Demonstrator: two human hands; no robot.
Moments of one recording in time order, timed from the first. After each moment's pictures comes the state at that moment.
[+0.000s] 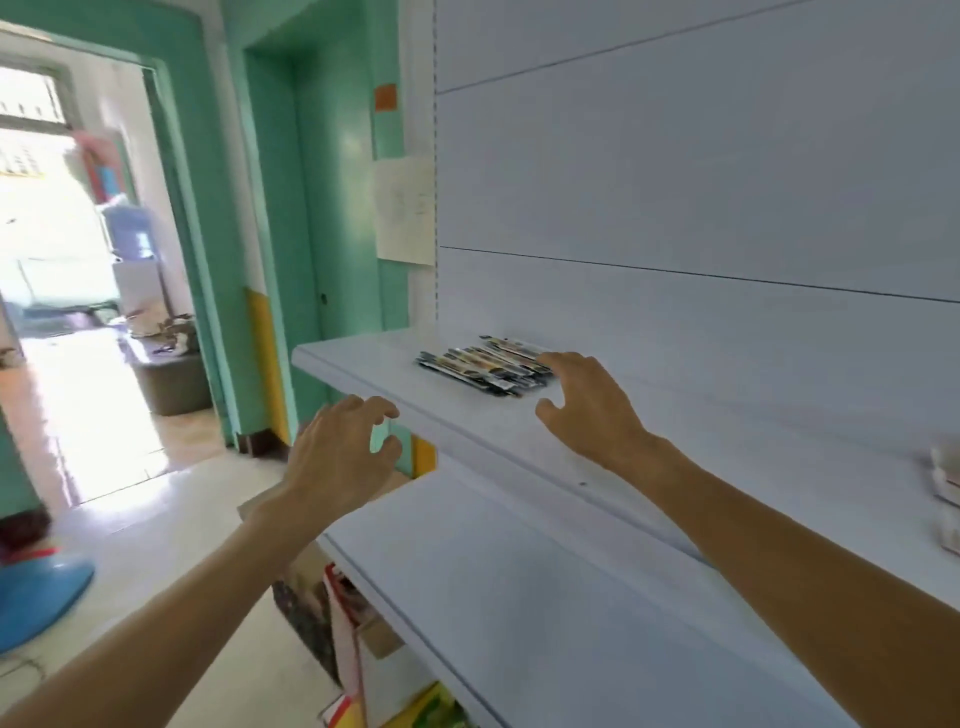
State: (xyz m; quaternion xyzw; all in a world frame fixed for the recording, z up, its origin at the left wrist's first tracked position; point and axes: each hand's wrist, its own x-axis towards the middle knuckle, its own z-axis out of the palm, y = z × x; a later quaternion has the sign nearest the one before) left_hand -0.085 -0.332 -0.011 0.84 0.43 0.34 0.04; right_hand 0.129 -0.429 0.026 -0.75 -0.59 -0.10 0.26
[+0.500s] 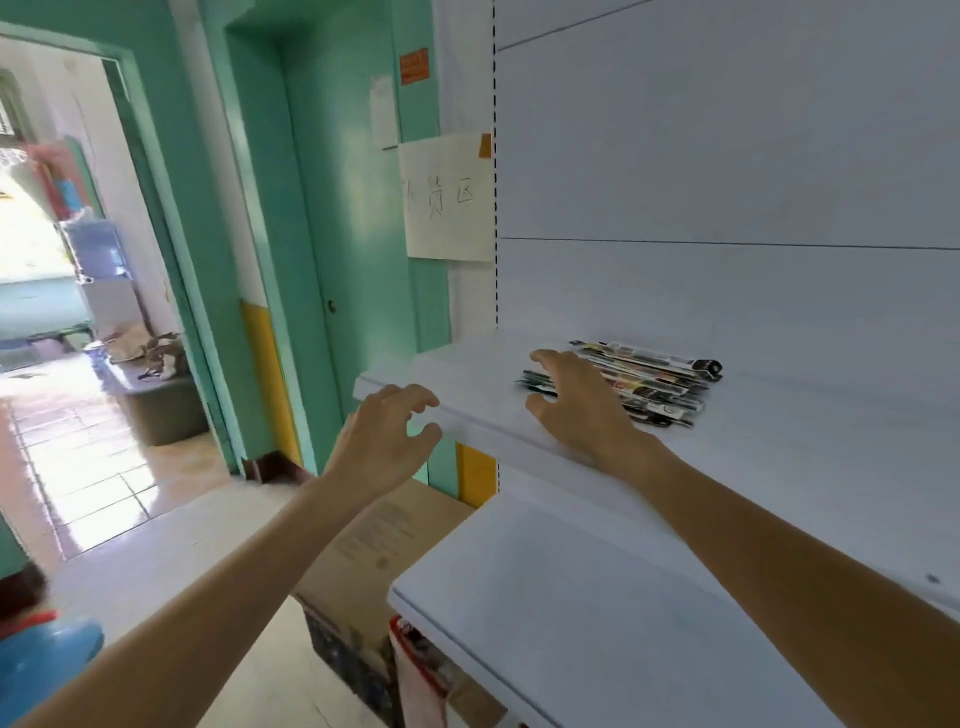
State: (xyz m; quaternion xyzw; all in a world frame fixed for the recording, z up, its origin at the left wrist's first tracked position) left_hand -0.132 -0.107 -0.018 0.87 0.34 0.32 0.12; right_hand 0.053 -0.204 0.001 -0.77 -0.56 -0.05 0.30
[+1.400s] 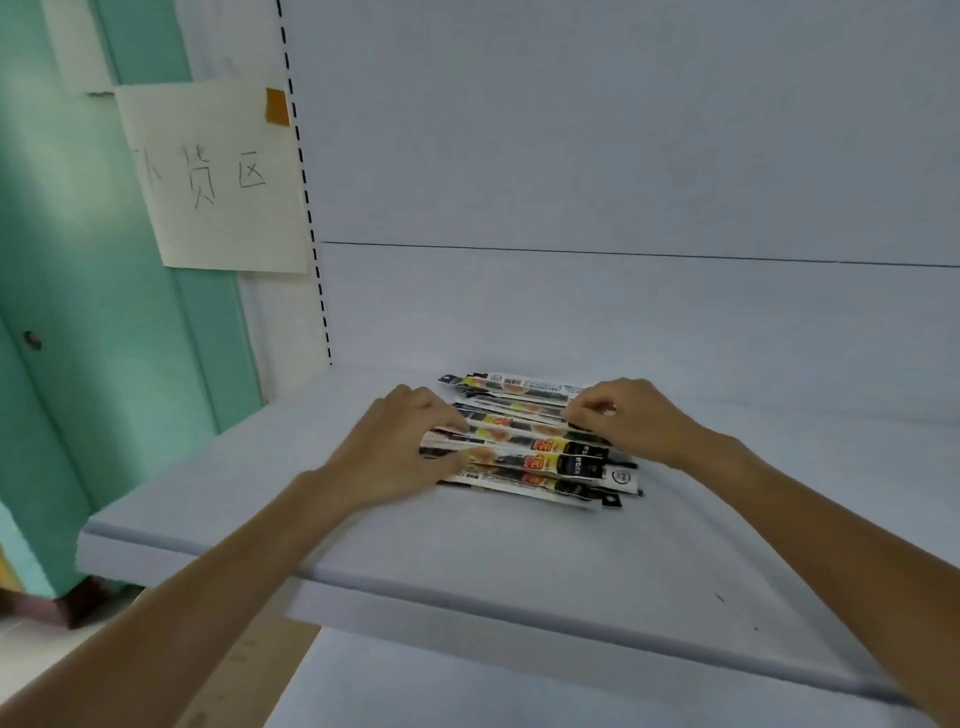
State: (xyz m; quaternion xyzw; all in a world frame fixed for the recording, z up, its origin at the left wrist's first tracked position) left_hand 0.067 0.011 -0.019 0.97 0.01 0.22 0.13; right_hand 0.208 -0.208 0.006 -0.88 -0.39 0.01 0.28
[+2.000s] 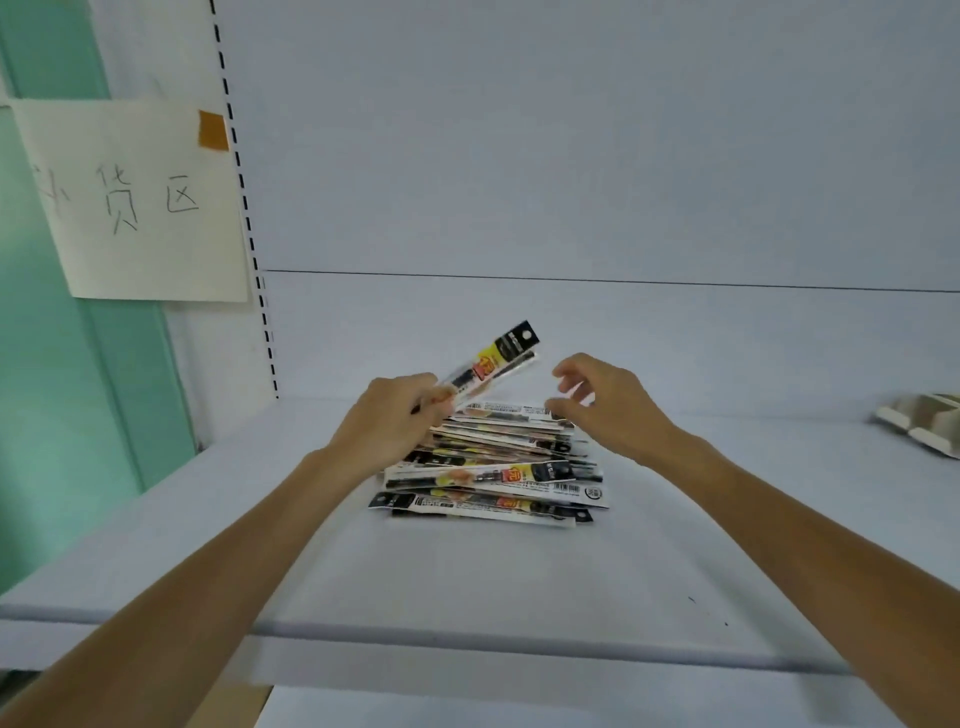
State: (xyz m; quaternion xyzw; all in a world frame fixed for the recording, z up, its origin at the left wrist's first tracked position) left_hand 0.105 0.007 0.018 0.94 0.00 0.23 0.26; right_hand 0.199 -0.212 0.026 -0.87 -0.34 -0.12 0.34
